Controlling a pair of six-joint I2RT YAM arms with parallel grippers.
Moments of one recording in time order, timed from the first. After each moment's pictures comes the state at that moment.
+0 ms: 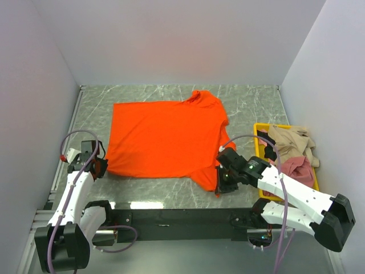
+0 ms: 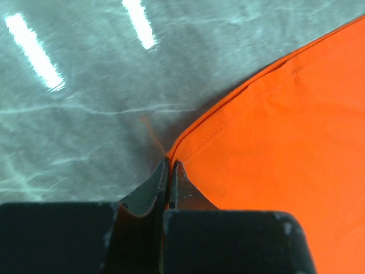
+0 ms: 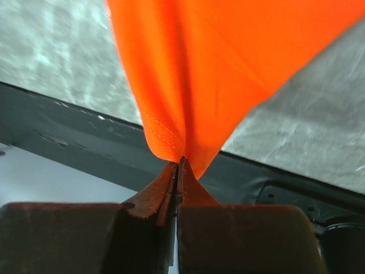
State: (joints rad) left arm 0.10 0.89 0.54 -0.68 -0.29 -1.11; right arm 0.80 0.99 0.72 -0.90 -0.10 0.75
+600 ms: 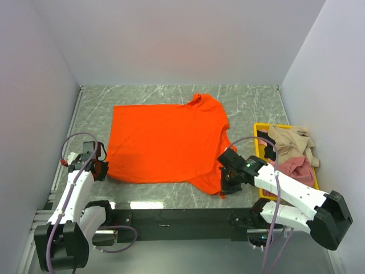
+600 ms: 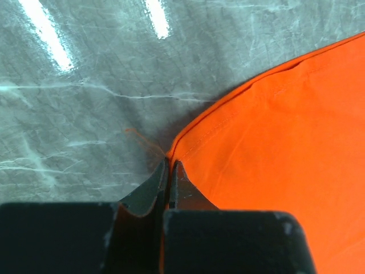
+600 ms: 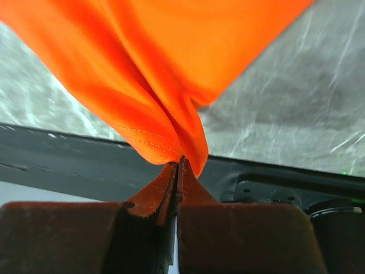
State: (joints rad) left arm 0.09 0.90 0.54 -0.78 -0.30 -1.20; right arm 0.76 1.02 0.63 -0.93 -0.06 0.80
